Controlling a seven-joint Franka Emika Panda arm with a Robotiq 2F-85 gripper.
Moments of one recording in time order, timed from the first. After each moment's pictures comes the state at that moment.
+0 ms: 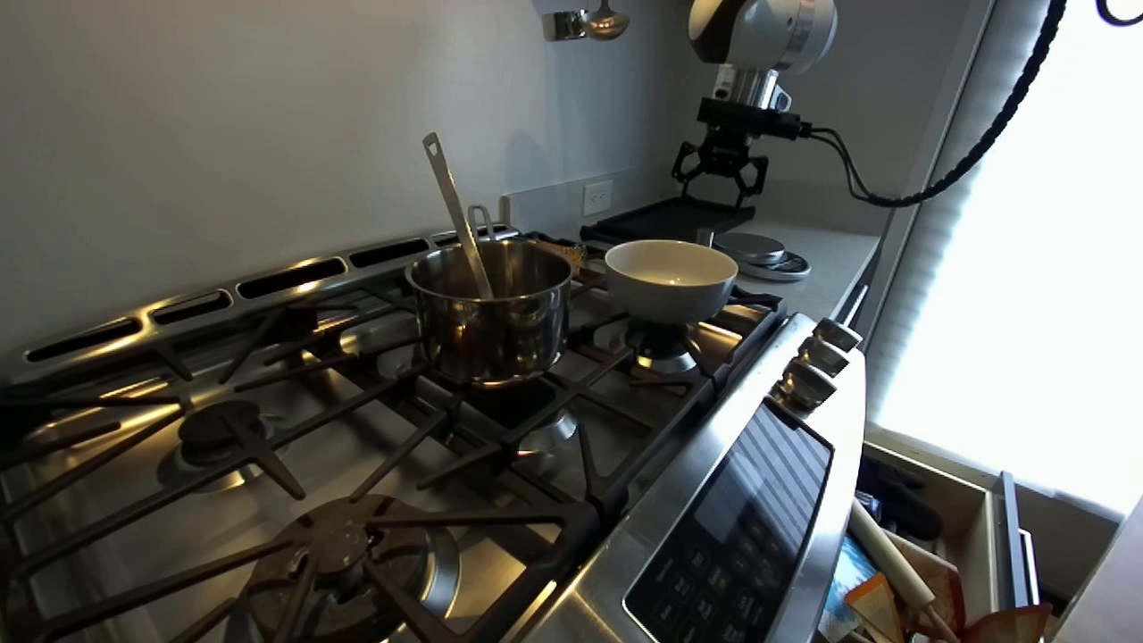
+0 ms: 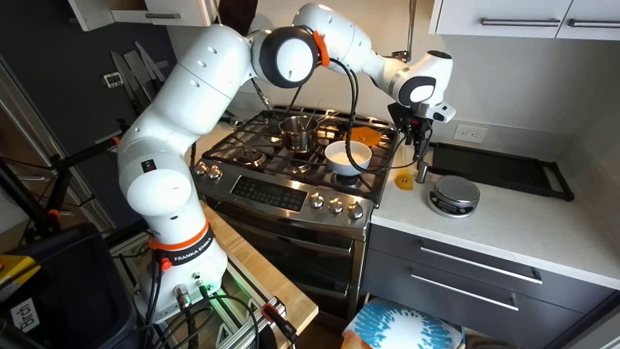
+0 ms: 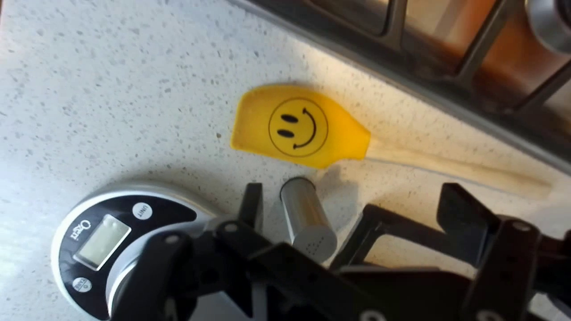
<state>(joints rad) -0.22 0.77 -0.16 -1.31 0.25 2.14 0.31</state>
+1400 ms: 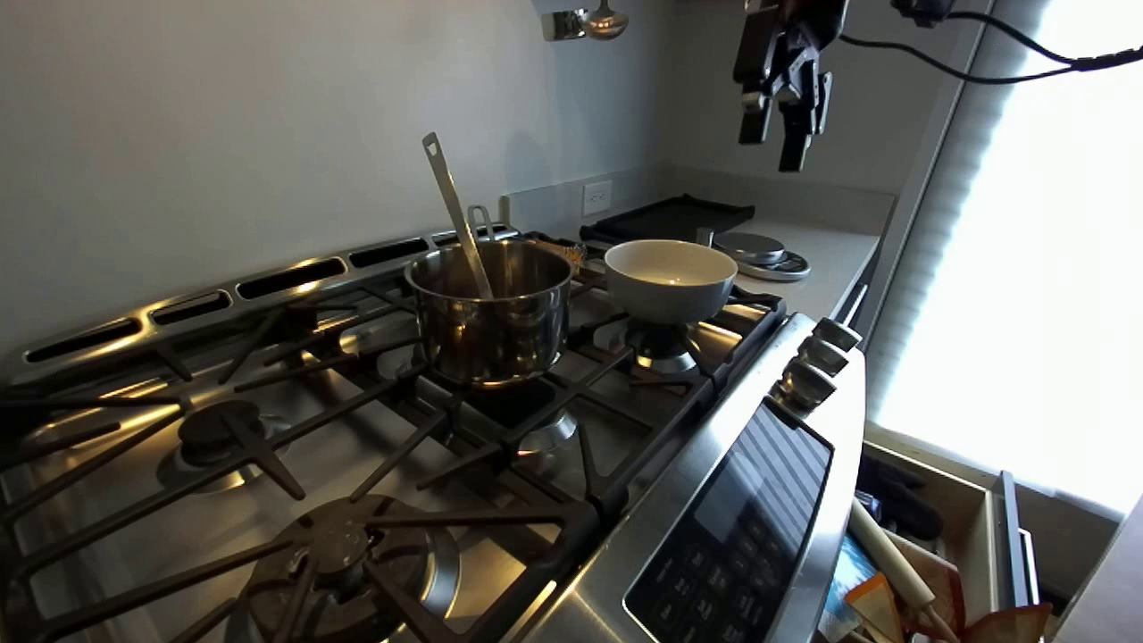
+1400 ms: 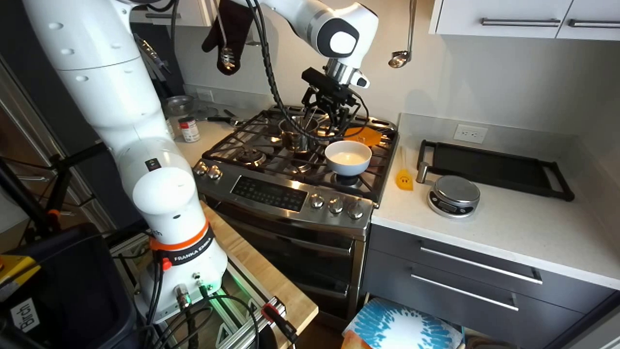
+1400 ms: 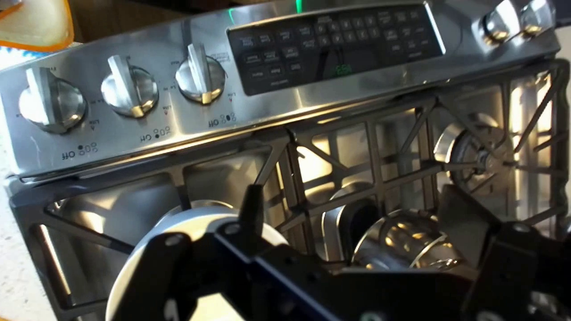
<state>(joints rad) -0.14 -0.04 -0.01 -2.14 0.27 1.82 -0.47</state>
